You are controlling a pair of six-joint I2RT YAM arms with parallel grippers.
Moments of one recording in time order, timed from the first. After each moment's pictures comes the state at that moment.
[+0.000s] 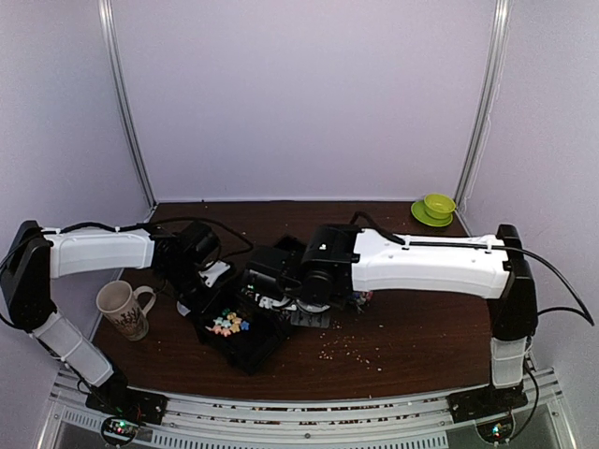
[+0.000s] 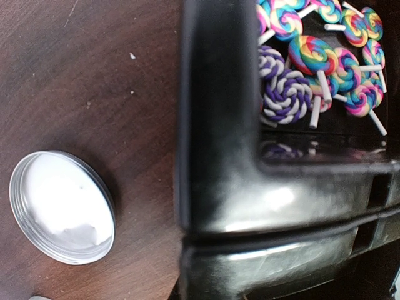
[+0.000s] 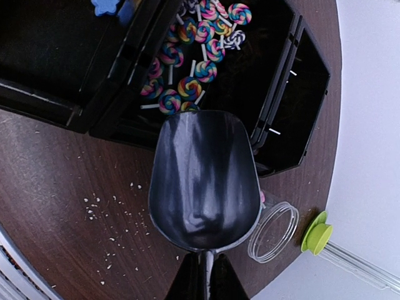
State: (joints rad) left arm -0.63 1.53 0.98 -0.78 0.12 -0.08; right arm 1.29 2.02 1.90 -1.22 0.57 -0.20
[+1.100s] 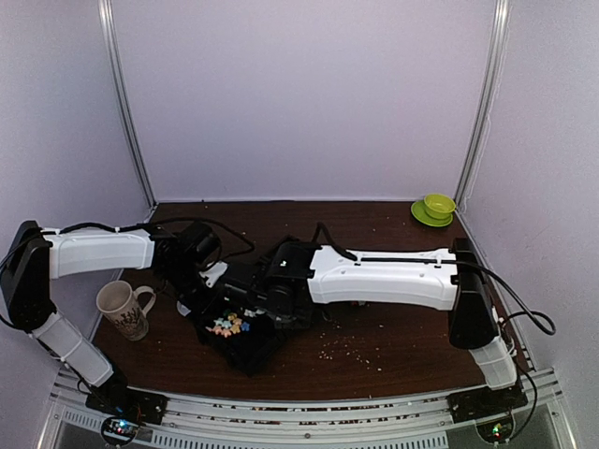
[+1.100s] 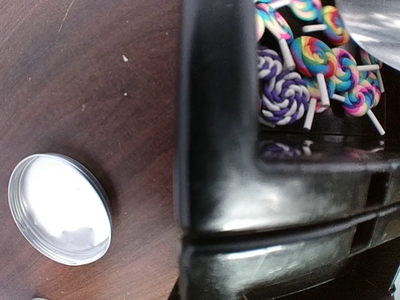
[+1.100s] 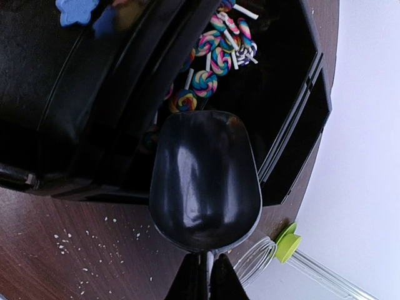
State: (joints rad) left arm -0.64 1.53 0.98 -0.78 0.13 -0.06; right arm 1.29 2.24 2.08 -1.24 0.68 -0.31
